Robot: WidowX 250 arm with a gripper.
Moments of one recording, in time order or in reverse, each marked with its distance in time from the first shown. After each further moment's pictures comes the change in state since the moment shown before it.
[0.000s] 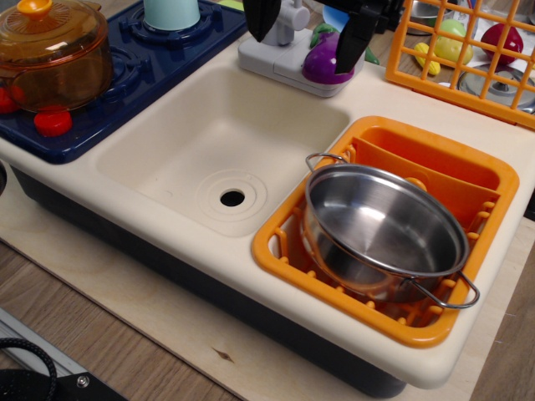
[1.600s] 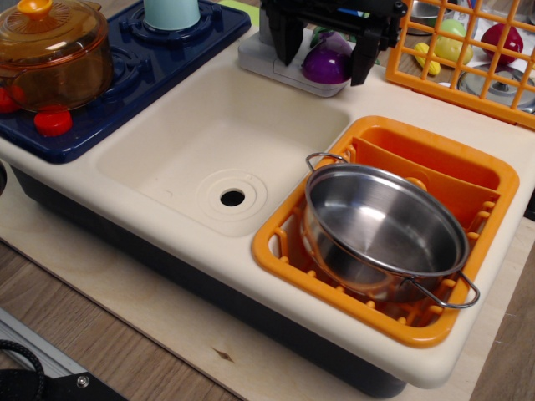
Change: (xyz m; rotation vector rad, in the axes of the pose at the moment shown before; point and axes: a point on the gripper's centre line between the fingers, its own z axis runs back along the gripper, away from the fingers) arm 0.048 -0.002 -0.063 -0.129 -0.038 0.014
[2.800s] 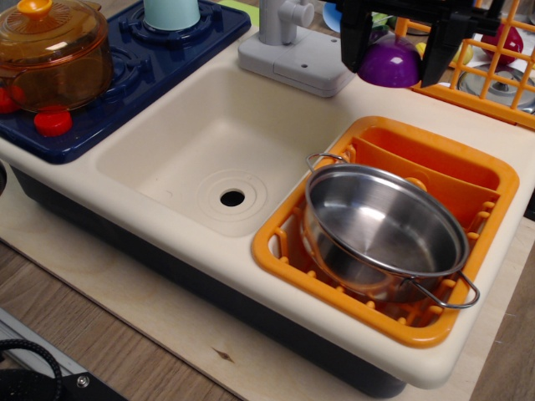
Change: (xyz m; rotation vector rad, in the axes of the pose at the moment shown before) arm -0.047 -0.066 0.064 0.052 0.142 0.178
